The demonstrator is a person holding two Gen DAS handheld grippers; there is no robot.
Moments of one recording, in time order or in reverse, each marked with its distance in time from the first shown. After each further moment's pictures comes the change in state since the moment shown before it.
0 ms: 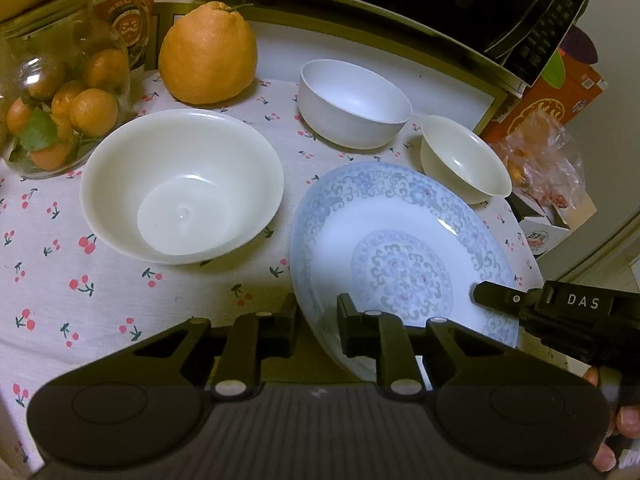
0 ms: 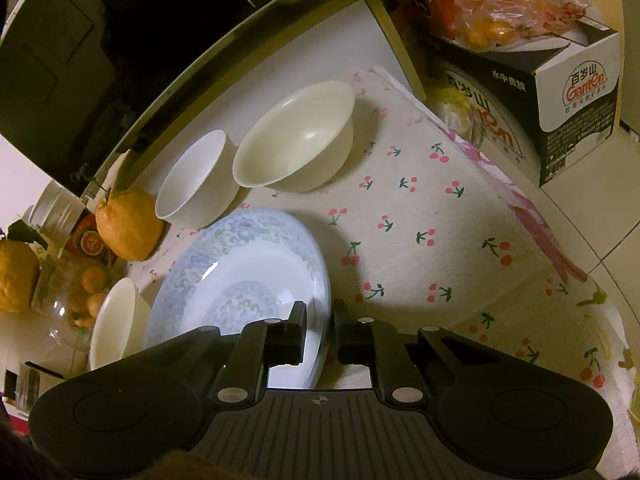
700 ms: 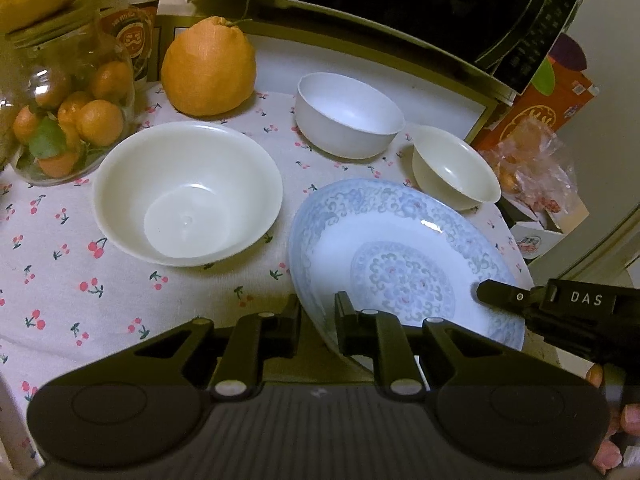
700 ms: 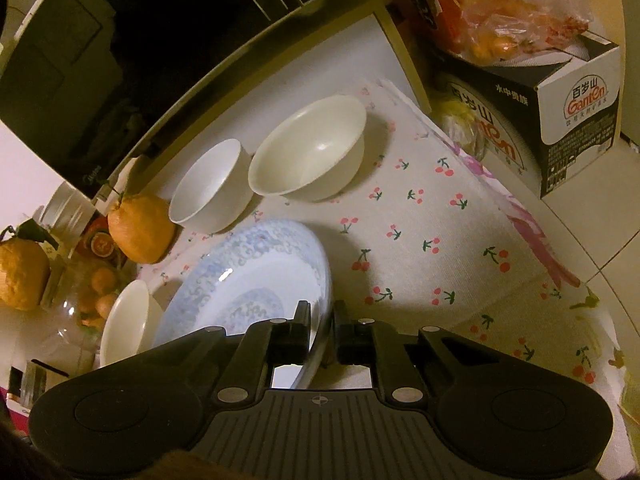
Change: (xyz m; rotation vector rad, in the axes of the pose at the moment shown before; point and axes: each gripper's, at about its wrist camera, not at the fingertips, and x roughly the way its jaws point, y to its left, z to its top) left arm -0.011 0.001 -0.001 0.011 -0.024 -0.014; right arm -0.015 0.007 -0.002 -0.019 -0.027 0.008
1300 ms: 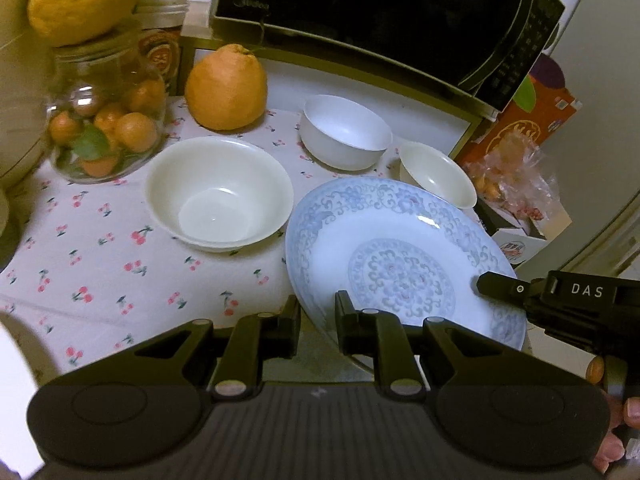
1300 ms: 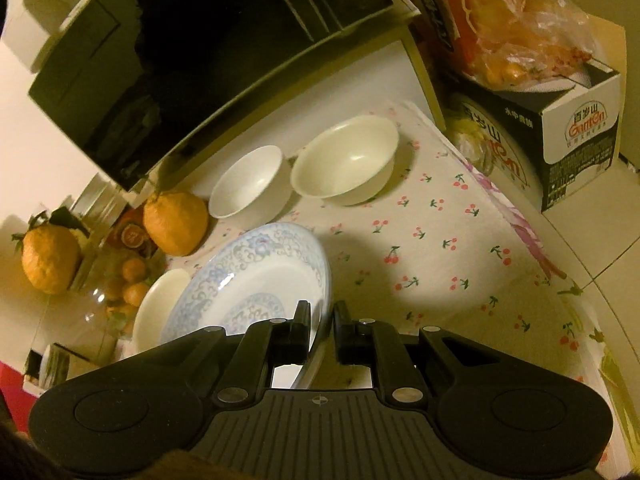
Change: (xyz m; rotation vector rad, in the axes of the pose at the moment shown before) left arm -0.046 0.010 -0.014 -0.019 -0.037 -0.021; right arm -0.044 0.033 -0.012 -0.063 -0.023 0.011
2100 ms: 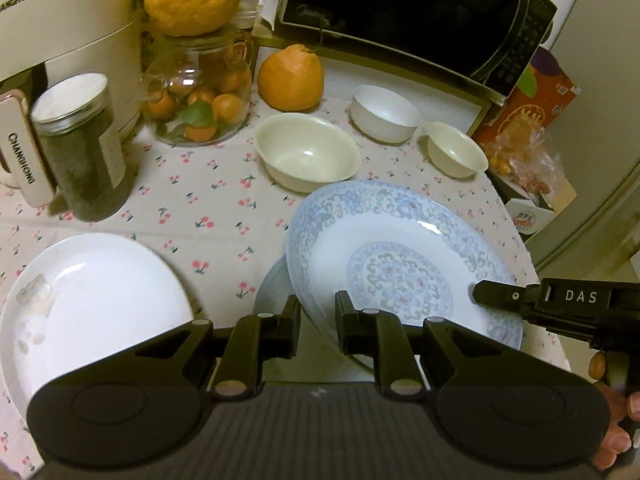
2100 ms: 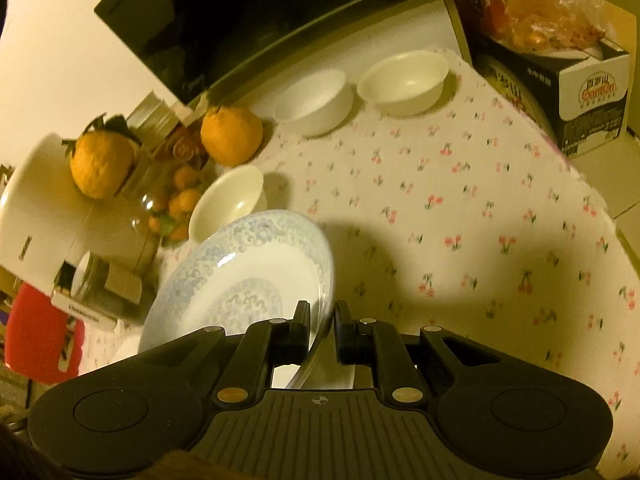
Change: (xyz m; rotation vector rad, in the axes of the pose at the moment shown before) left arm -0.079 0.041 -0.044 0.022 0.028 0.065; right arm -0.036 0.052 -0.077 -0.059 0.126 0.016
